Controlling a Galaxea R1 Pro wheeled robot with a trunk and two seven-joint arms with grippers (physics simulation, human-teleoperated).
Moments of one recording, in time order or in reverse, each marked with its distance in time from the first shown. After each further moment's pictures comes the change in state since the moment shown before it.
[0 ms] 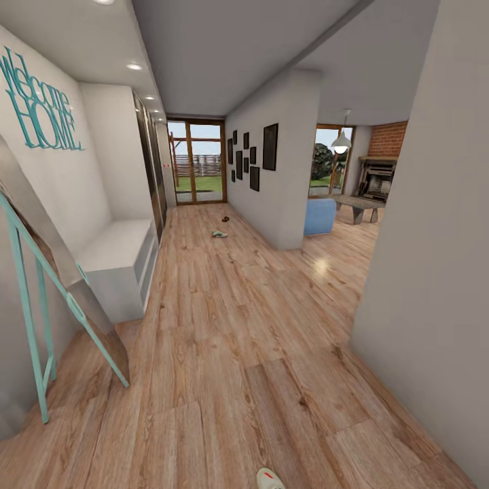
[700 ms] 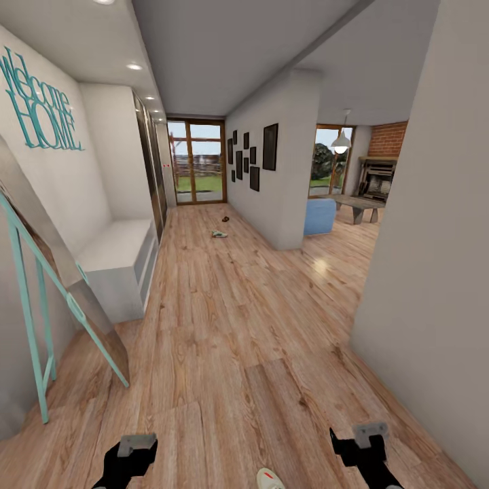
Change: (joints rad) left arm -0.169 -0.002 -0.012 -0.006 -0.011 0.041 -0.002; right arm -0.121 -0.012 0.003 -0.165 0.143 0.015 0.012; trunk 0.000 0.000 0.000
